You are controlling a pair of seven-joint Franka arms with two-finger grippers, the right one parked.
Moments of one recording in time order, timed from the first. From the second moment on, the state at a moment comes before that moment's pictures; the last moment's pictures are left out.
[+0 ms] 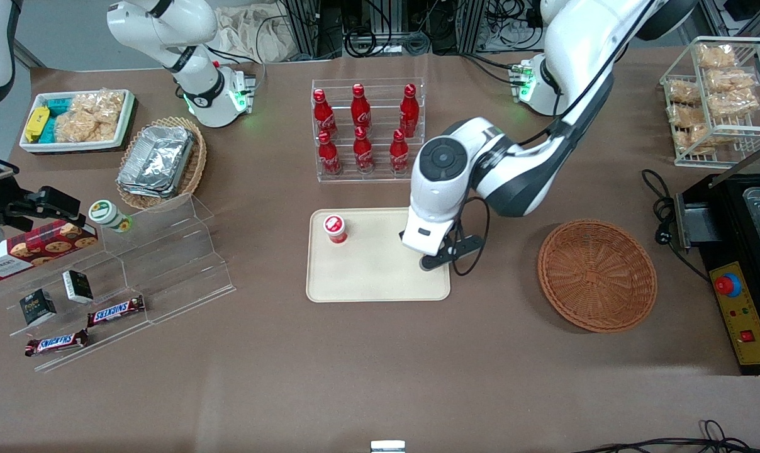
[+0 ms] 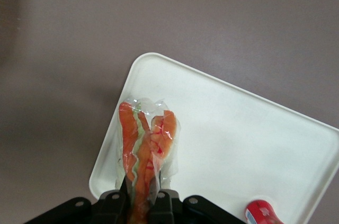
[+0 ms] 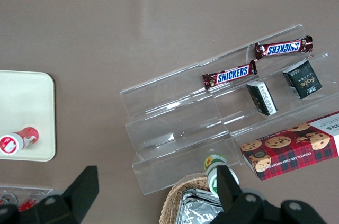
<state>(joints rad) -0.20 0.61 -0.60 -1.54 0.41 2.04 -1.29</state>
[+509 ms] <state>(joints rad) -0.22 0.78 -0.59 -1.53 0.56 2.14 -1.33</state>
